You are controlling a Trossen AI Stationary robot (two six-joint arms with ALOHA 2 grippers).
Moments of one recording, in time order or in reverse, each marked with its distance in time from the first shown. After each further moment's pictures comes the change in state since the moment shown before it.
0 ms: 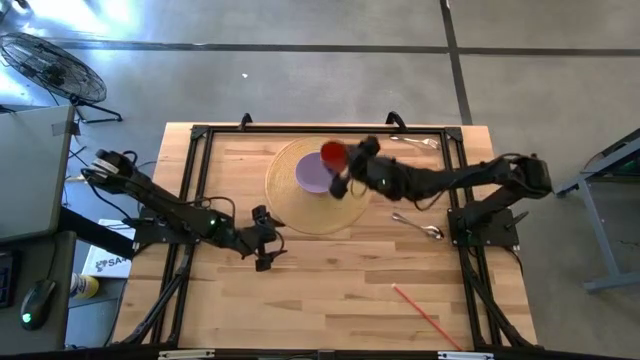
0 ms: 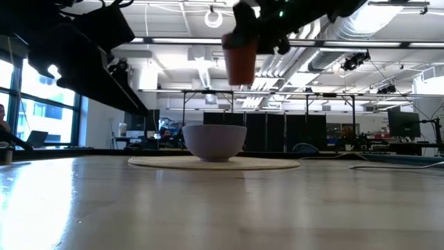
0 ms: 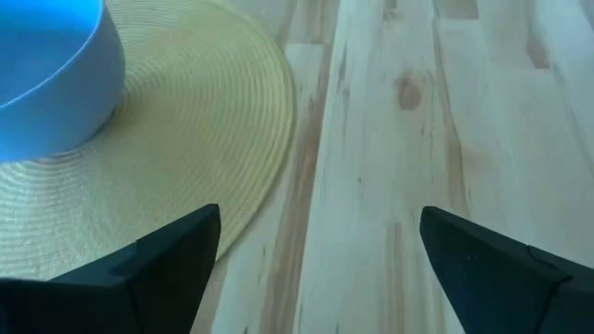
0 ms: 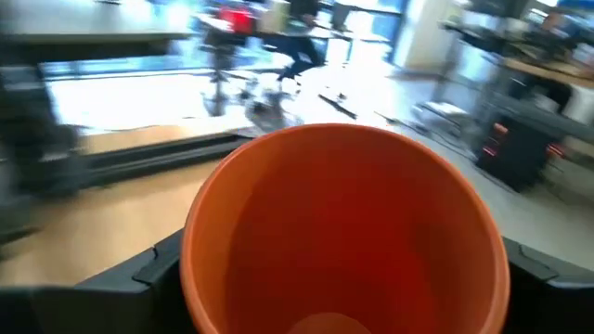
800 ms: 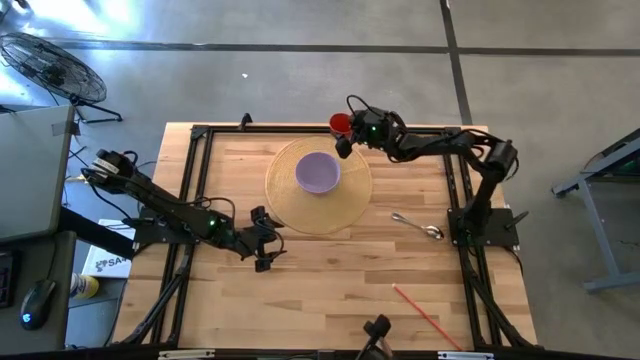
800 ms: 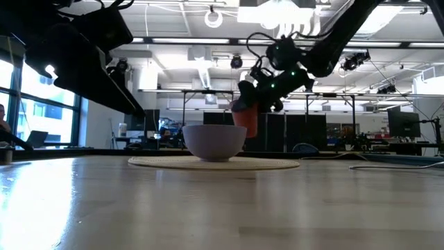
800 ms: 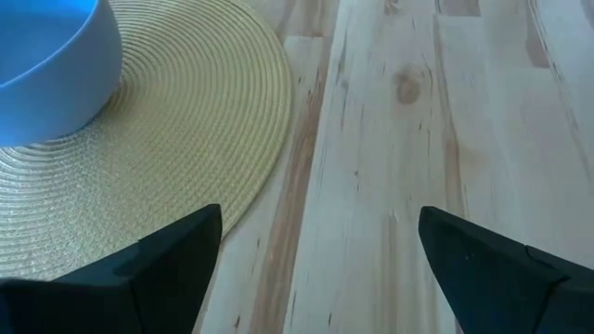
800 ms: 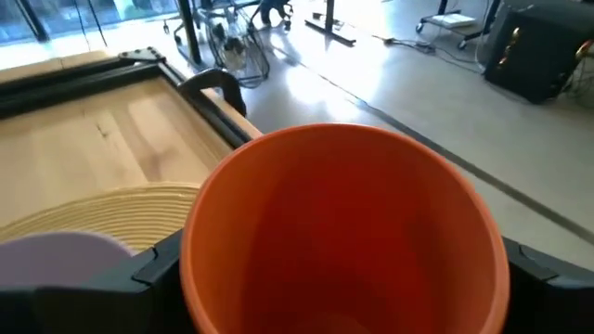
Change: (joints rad) left arm -0.011 0.001 0.000 -0.015 -0.006 -0.042; right arm -0.526 0.296 0.000 0.163 -0.524 0.014
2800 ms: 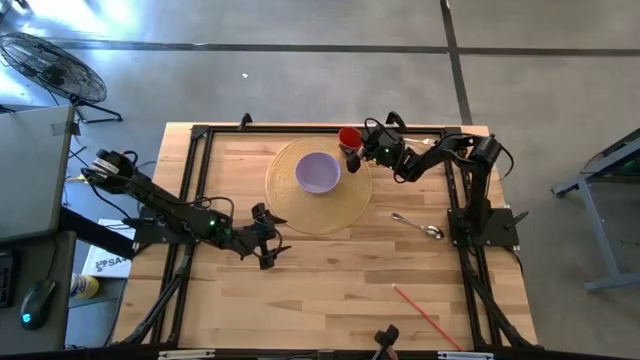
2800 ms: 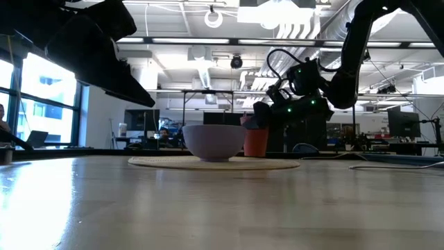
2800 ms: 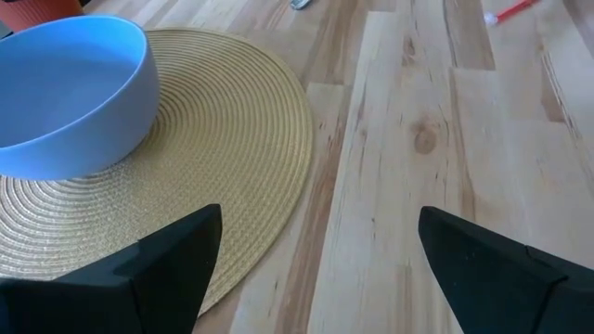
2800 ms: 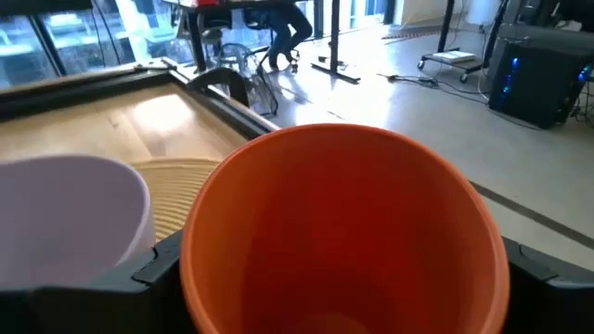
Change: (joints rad) left arm 0.001 0.001 0.000 0.084 -0.086 0.021; right arm -0.012 0.136 -0.298 0.571 -0.029 0.016
